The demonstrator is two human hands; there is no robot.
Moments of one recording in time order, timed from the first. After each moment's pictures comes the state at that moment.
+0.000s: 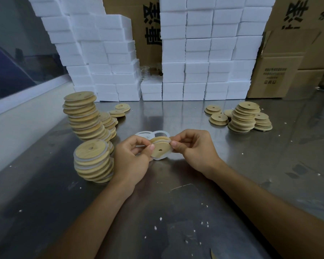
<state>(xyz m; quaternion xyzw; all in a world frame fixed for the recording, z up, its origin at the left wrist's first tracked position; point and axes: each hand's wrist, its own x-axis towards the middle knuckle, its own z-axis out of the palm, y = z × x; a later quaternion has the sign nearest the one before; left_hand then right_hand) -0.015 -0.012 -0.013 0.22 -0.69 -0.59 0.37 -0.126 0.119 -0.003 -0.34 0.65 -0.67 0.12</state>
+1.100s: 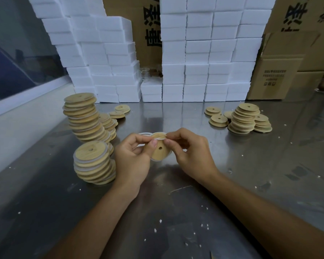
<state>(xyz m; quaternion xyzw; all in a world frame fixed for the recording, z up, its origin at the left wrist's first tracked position) -0.015 0.004 0.000 0.17 -0.63 -0.63 0.43 -0.115 0.115 -0.007 -0.45 0.67 -0.58 -0.12</state>
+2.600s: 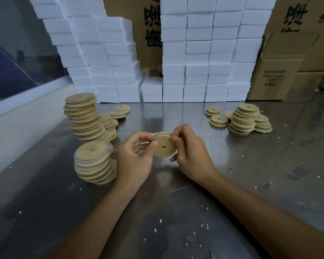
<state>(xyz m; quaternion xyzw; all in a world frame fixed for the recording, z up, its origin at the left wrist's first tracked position) -0.013 0.000 -0.001 0.15 -0.71 -0.54 0.43 -0.113 0.116 -0.006 -0.44 0.70 -0.56 -0.06</state>
